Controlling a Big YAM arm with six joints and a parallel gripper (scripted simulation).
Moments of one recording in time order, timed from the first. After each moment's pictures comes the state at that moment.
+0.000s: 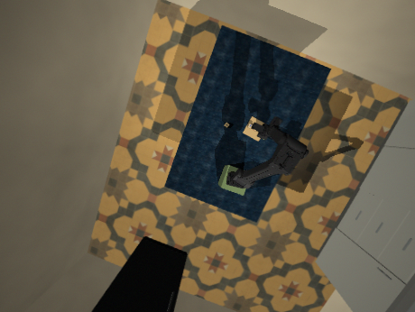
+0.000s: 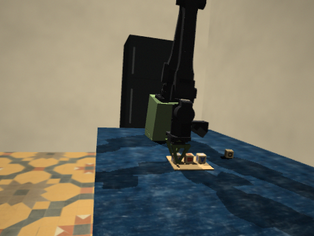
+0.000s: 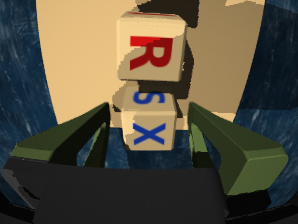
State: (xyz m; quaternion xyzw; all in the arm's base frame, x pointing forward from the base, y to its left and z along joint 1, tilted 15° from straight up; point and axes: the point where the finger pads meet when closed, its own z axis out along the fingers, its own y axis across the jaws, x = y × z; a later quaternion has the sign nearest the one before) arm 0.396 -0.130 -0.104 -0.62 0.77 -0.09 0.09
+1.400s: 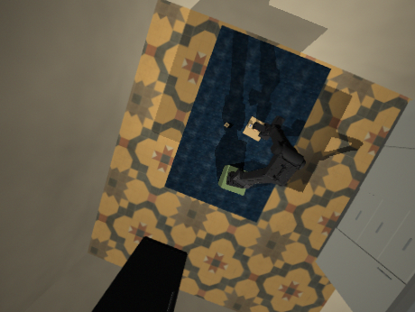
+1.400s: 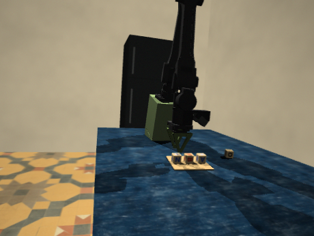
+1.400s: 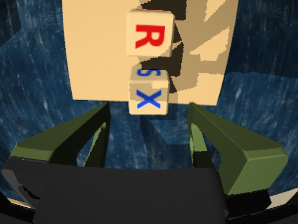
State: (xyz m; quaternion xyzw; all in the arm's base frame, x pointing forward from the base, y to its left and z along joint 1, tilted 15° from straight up) arm 0.386 -0.127 -0.065 -0.63 0.77 -0.09 0.09
